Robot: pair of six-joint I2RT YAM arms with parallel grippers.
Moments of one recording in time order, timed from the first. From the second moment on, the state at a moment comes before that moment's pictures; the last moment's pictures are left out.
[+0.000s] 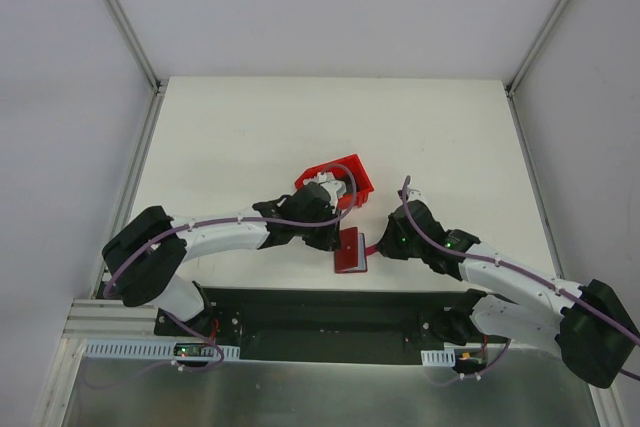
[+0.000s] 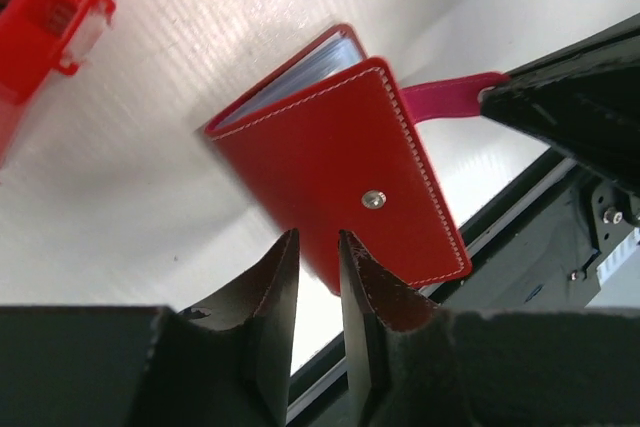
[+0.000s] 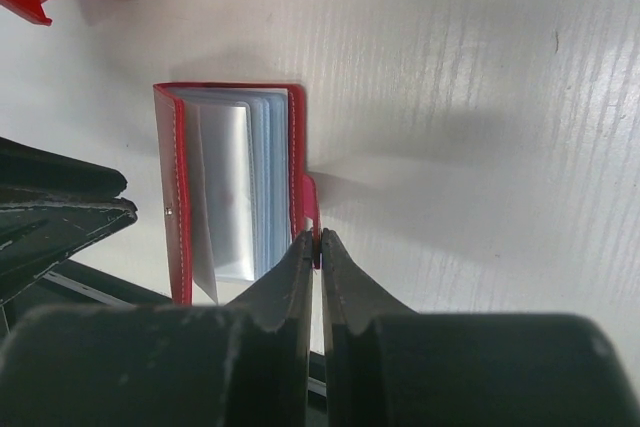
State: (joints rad) left arm -0.94 1.50 0.80 -0.15 0.16 -0.61; right arm 0.79 1.00 0.47 -0.33 0.09 0.80
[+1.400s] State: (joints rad) left arm -0.94 1.62 0.83 -0.01 0.21 -0.63; right arm 0.79 1.02 0.47 -0.31 0.03 0.80
